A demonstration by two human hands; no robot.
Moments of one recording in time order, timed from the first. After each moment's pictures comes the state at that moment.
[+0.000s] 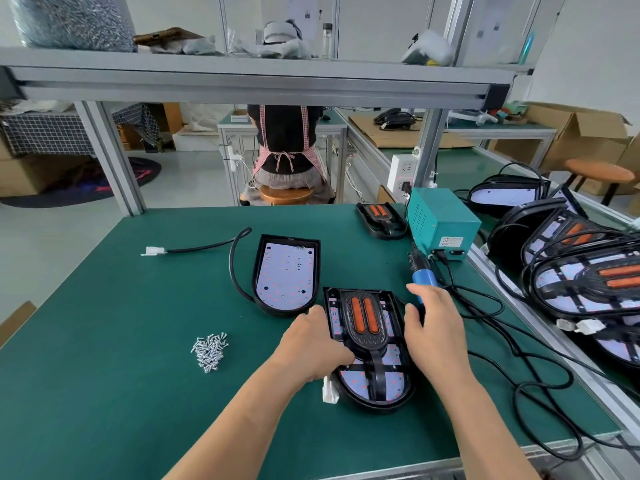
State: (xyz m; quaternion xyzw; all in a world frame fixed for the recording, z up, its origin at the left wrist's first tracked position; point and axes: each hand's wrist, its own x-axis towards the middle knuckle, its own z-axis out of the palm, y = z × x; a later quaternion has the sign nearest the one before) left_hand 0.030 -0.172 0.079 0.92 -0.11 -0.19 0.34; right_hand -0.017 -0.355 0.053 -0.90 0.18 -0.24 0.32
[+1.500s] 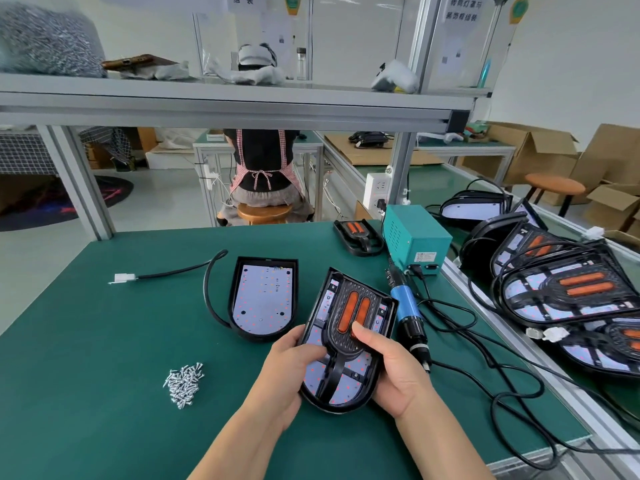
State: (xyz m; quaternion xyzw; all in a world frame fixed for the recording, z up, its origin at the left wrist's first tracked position) left_hand 0.034 -0.173 0.048 0.58 -0.04 -0.24 0.78; right_hand -0.011 -0.326 0.051 -0.40 0.14 0.03 0.91
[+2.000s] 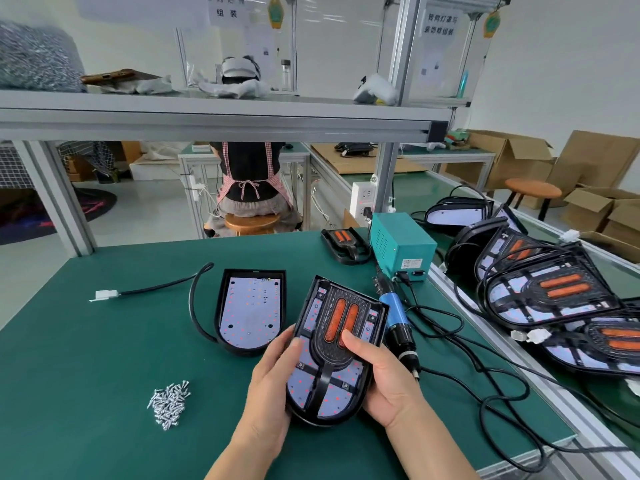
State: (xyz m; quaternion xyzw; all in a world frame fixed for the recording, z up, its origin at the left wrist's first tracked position) left_hand 0.030 -0.173 0.033 0.50 -0.06 -0.19 0.84; right_hand -0.013 -0.325 0.054 -0.41 0.08 -0.01 0.91
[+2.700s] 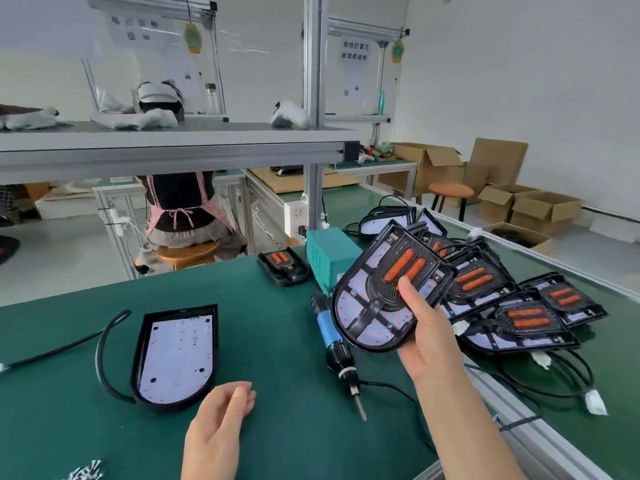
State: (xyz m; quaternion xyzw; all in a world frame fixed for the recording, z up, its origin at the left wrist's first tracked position) left_hand 0.031 -0.182 0.015 0.70 -0.08 -0.03 0.71; right_hand -0.043 -0.436 0.116 -0.37 0.13 -0.37 0.84
